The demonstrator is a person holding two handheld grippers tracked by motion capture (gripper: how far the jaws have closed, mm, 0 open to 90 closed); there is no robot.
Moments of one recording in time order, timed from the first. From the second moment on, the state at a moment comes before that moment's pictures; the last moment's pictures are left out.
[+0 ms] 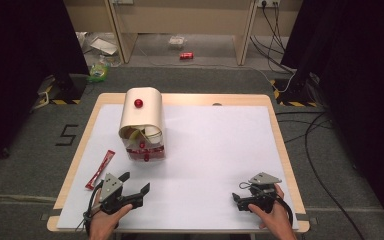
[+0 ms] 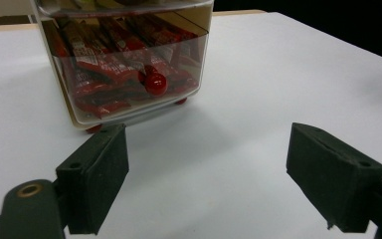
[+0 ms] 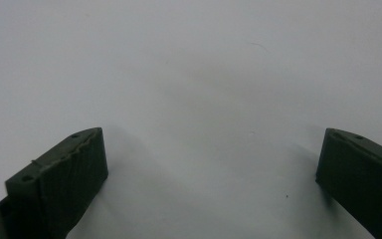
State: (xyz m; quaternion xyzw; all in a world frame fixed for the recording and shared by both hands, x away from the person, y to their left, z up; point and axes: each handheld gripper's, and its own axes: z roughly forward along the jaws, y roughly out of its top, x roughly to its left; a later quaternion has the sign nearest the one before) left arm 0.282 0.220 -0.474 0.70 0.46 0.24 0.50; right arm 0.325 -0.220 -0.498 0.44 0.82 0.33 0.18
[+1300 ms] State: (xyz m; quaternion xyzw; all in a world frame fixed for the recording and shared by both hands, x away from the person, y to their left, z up) left arm 0.248 0.224 -0.496 0.75 0.43 0.24 0.45; right arm 0.325 -0.220 -0.498 0.44 0.82 0.33 0.18
